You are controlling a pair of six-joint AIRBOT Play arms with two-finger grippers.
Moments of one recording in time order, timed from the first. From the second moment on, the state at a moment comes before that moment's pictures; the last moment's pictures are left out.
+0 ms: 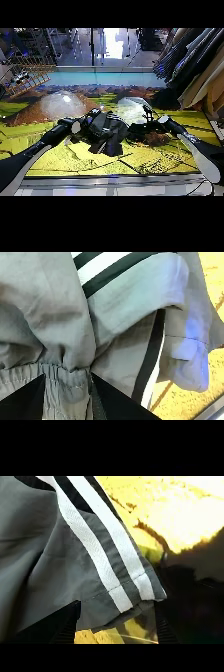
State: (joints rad) left arm -0.51 -1.47 1.13 1.32 -0.88 -1.37; right arm 0.05 -1.61 1.03 -0.70 0.86 1.04
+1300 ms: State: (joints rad) left arm -0.12 -0.94 1.64 1.02 -1.15 -1.15; right arm 0.08 -0.80 1.35 -0.88 0.85 1.06
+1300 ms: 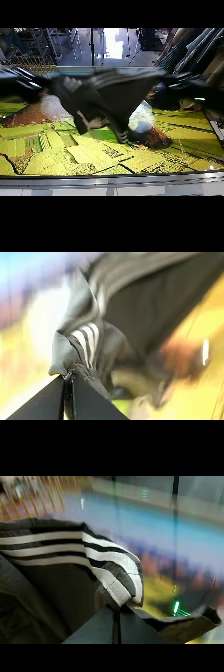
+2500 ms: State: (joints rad) left arm -0.01 -1.58 1.60 0.89 -0.88 -1.15; right arm 0.03 -1.53 1.48 -0.98 0.57 1.11
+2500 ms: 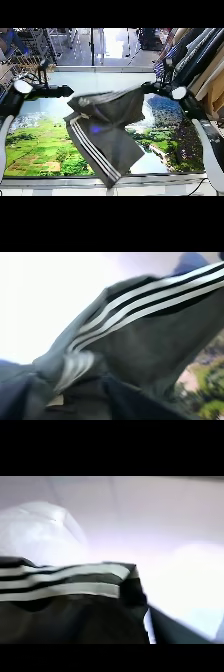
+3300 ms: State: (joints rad) left arm 0.14 -1.62 1.60 1.24 -1.45 -1.39; right arm -0.11 -1.62 1.07 -0.93 1.34 1.02
